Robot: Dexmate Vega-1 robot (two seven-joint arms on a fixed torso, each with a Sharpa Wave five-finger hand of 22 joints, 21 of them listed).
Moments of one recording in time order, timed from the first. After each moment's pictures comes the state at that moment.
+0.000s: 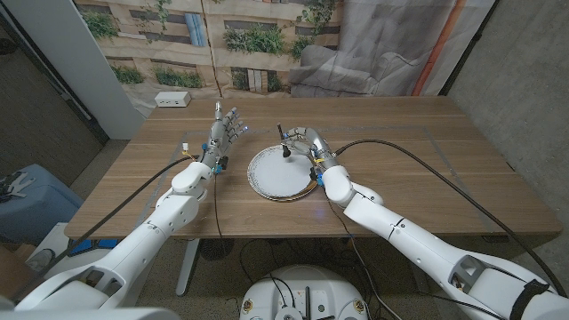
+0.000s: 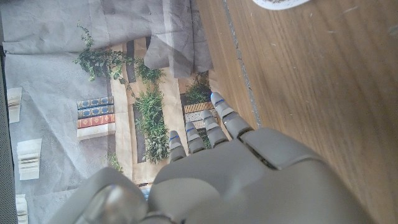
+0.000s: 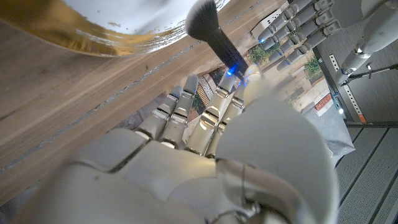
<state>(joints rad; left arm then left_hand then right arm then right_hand) 0.84 0.51 0.37 -1.30 -0.65 -0.29 -0.03 0.00 0.06 -0.11 0.15 0.21 0.05 -0.21 0.19 0.19 0.09 -0.15 0.20 0.19 0.16 -0.04 0.18 0.18 0.32 0.01 0.20 0.18 -0.75 -0.37 -0.77 -1.51 -0.13 -0.06 -0.41 1.09 0.11 0.27 -0.16 0.20 0.85 -0.21 0.58 0.23 1.02 -0.22 0.25 0.32 0.51 -0.05 0.51 0.33 0.42 -0.05 0.19 0.17</state>
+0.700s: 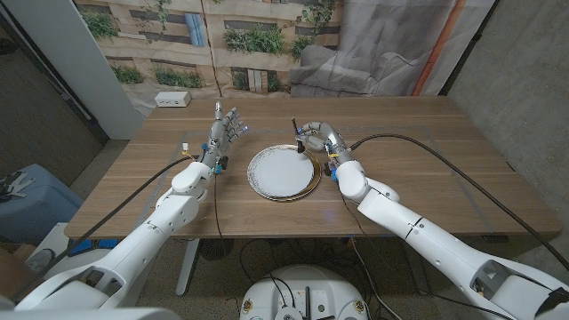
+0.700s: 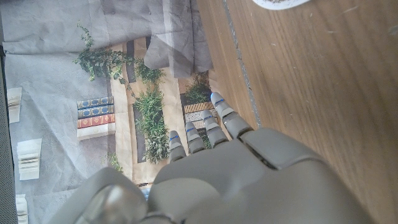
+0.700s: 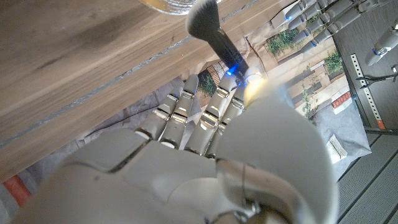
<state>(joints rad) 0.84 0.51 0.37 -1.30 -0.65 -0.29 -0.03 0.00 0.06 -0.11 0.15 0.21 0.05 -0.21 0.19 0.19 0.09 -0.15 0.20 0.19 0.16 -0.04 0.18 0.18 0.32 0.01 0.20 0.18 -0.79 -0.47 -0.71 -1.67 -0.13 -0.18 -0.40 1.08 0.11 0.26 -0.15 0.20 0.84 -0.21 0.58 0.23 1.02 -0.22 0.25 0.32 0.51 -0.05 0.51 0.33 0.42 -0.05 0.19 0.17</state>
